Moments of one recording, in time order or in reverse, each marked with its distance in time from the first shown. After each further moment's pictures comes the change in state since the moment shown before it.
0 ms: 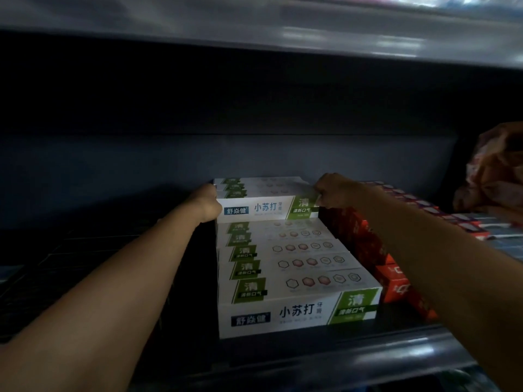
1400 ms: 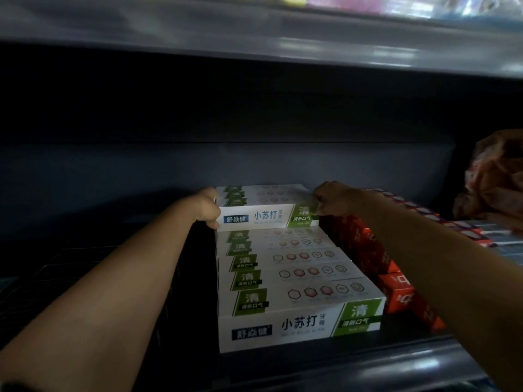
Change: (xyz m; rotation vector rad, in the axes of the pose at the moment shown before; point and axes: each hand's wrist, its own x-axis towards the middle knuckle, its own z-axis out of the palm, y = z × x) left_hand 0.016 0.003 -0.012 0.167 -0.139 0.024; right_hand 0.002 0.002 -0.001 -0.048 -0.007 -0.053
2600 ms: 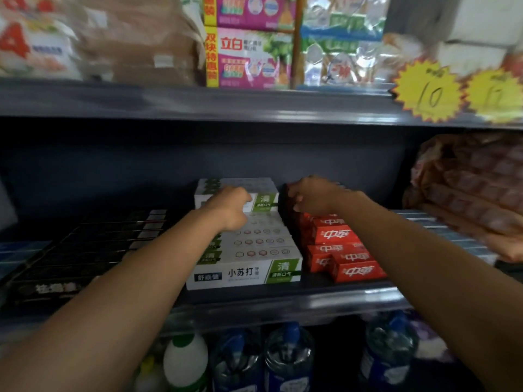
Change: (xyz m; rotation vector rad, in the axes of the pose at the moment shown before) left_hand -0.163 0.127 0.024 0.274 0.071 0.230; right_hand -0.137 0.003 -0.053 0.035 0.111 -0.191
